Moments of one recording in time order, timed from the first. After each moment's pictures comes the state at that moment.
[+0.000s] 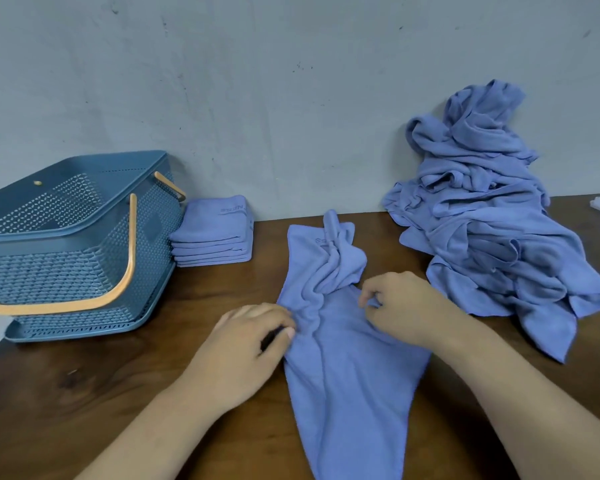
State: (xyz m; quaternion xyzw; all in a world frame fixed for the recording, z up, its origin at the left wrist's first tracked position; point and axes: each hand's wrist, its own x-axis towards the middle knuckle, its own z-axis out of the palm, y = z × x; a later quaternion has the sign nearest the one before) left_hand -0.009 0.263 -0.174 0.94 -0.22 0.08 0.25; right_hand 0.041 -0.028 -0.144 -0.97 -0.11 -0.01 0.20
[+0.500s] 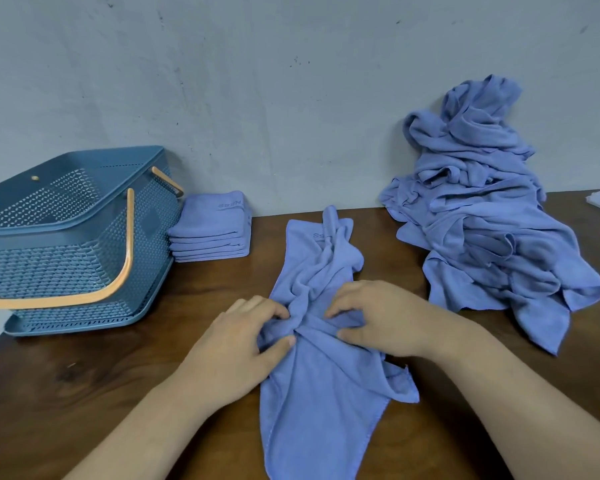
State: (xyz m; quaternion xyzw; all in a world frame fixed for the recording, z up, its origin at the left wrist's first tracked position) left_hand -0.017 0.265 -0.172 0.94 -0.21 0.08 0.25; right_hand 0.027 -0.015 -0.137 -0.93 -0.30 0.06 0.19
